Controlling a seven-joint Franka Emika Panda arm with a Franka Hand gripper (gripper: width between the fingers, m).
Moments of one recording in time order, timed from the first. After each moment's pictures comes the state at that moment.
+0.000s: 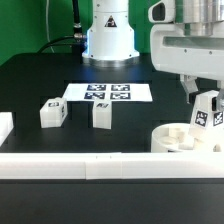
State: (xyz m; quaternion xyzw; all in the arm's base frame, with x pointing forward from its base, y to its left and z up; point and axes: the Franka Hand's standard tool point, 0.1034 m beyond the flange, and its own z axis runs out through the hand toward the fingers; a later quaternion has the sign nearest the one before) arm 0.627 0.113 0.083 -0.85 0.52 -0.02 0.07
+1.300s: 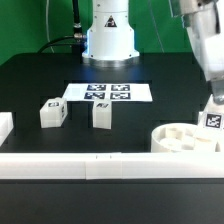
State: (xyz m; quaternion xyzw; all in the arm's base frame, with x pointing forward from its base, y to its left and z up) arm 0.632 0.128 0.108 -0.67 0.73 0.01 0.14
